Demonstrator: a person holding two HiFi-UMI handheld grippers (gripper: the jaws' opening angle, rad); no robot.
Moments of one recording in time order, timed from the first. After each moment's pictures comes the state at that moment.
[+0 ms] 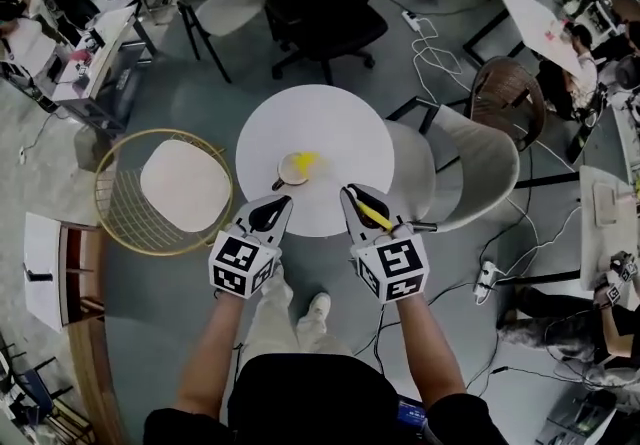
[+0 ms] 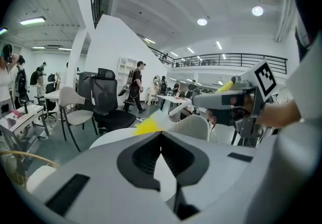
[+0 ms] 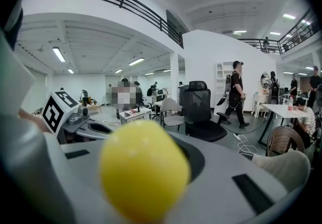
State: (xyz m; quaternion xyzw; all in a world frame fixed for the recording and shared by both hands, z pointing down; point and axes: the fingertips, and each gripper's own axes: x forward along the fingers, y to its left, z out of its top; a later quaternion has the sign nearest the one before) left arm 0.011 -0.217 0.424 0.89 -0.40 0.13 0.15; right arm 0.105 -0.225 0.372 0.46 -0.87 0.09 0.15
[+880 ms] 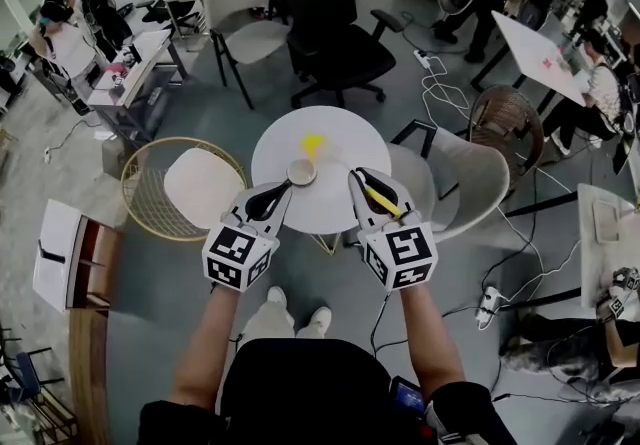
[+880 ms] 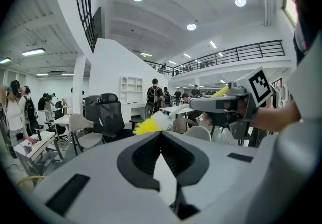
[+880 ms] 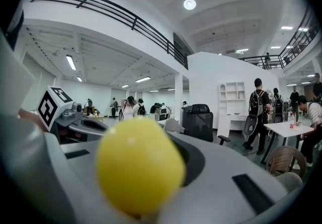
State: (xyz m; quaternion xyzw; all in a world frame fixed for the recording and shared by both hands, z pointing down) left arm 0.014 -0.152 0.293 0.89 -0.44 0.11 0.06; right arm 0.122 -0.169 0.253 0.45 -0.89 0.01 0.07
